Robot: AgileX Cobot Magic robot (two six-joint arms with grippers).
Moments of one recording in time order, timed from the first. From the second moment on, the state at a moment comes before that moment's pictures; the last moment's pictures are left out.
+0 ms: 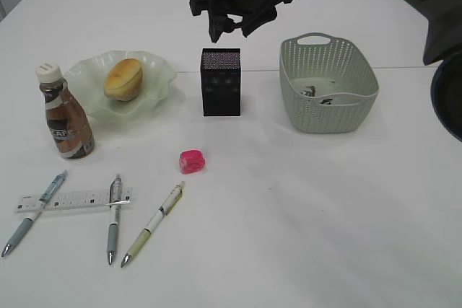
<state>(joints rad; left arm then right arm) -0.04 0.82 -0.75 -0.05 1.24 -0.07 0.45 2.39 -2.53 -0.01 1.21 0.09</state>
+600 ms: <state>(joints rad) -0.04 0.82 -0.75 -0.05 1.24 -0.07 0.52 2.39 -2.54 0.27 1.25 0.19</state>
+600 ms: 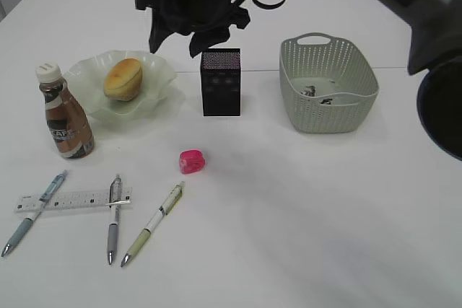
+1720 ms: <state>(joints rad) -0.04 0.82 -0.75 -0.06 1.24 -0.07 0.62 2.39 -2.42 0.16 1.25 0.22</state>
